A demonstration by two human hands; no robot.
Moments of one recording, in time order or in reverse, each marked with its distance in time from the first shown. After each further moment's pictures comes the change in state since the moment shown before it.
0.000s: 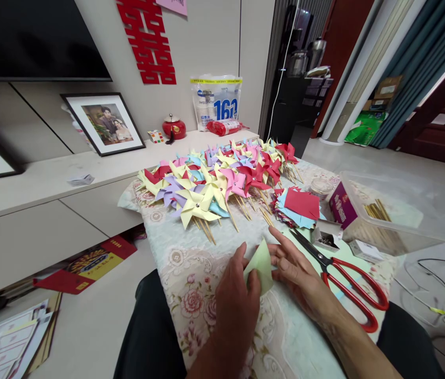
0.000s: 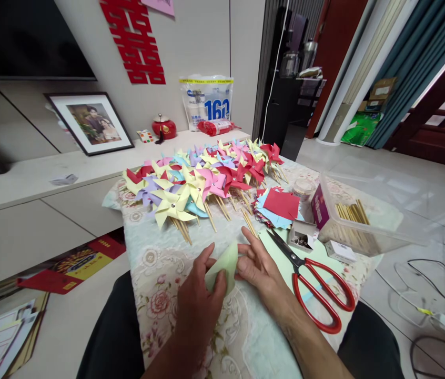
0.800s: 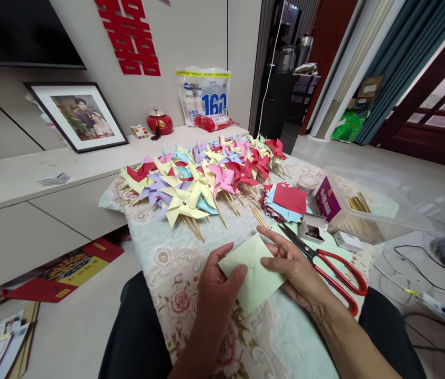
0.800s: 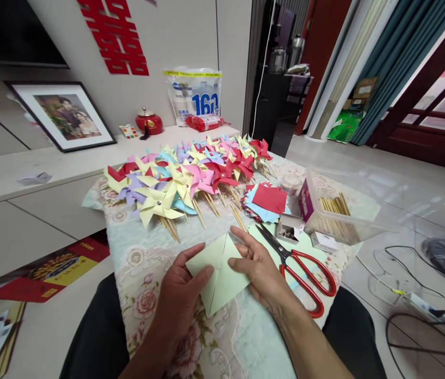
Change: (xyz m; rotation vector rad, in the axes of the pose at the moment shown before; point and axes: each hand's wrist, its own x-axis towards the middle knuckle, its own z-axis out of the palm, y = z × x) left_hand 0.007 0.010 -0.008 -0.674 -0.176 -0.542; right_hand 0.006 -0.014 0.007 0.216 0.131 0.170
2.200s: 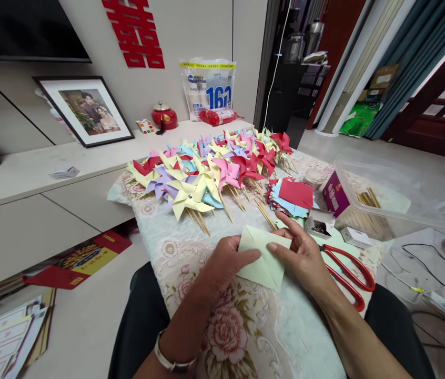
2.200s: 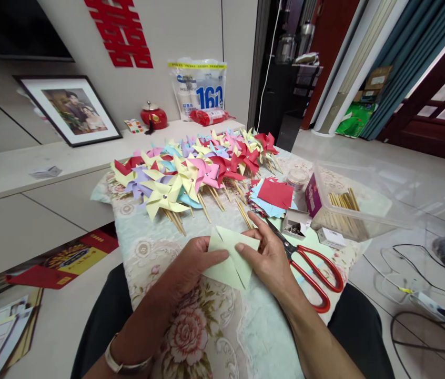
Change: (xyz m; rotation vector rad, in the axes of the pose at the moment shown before) left_hand 0.044 0.013 -0.007 0.197 -0.469 -0.198; right_hand 0.007 0.003 -0.017 -0.358 0.108 -0.353
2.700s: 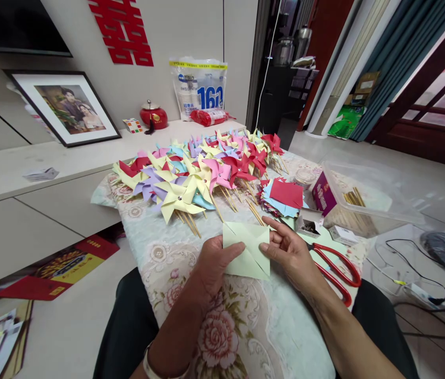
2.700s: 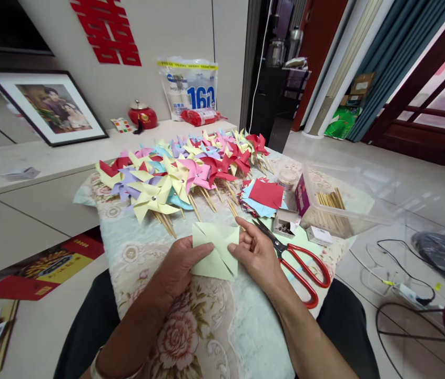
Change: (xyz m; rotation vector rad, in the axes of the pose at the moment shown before) left_hand 0.003 0.001 0.005 -0.182 0.169 0.041; right_hand 0.004 0.007 -0.004 0.122 -0.053 0.085
